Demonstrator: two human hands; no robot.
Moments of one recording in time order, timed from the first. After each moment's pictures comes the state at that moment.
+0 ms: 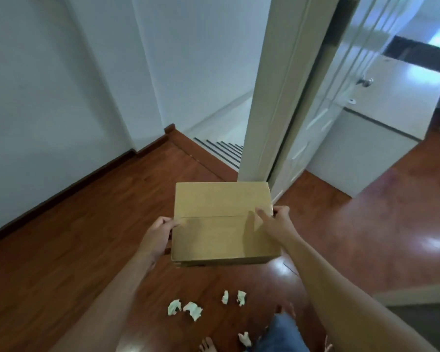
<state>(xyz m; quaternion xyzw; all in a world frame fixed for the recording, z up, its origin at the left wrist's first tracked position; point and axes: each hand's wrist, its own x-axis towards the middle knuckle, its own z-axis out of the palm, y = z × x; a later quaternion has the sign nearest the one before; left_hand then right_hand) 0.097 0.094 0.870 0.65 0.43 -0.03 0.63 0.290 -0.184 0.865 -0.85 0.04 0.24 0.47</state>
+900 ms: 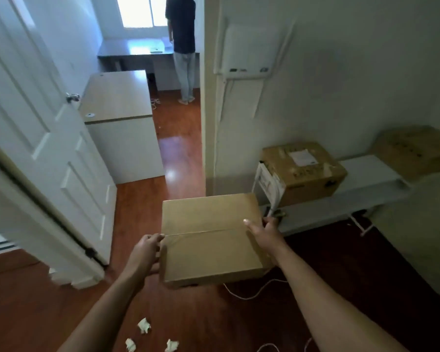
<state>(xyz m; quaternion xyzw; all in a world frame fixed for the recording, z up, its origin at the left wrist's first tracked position) 0.069 -0.390 0.913 0.76 0.08 -0.29 0.58 -0.062 -0.691 0.921 -0.69 0.43 -0.04 0.58</state>
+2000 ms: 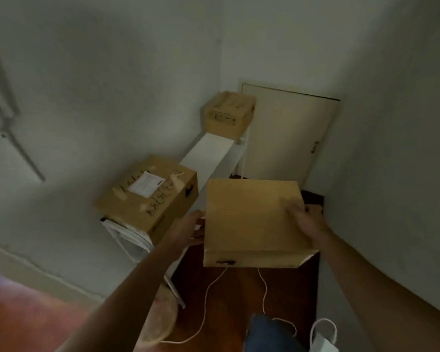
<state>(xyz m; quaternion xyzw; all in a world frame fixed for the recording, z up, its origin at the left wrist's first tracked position) -0.008 -0.884 0.955 0.64 -0.30 -0.59 0.39 -0.348 -0.973 0.926 -0.43 0.73 -0.29 0.44</state>
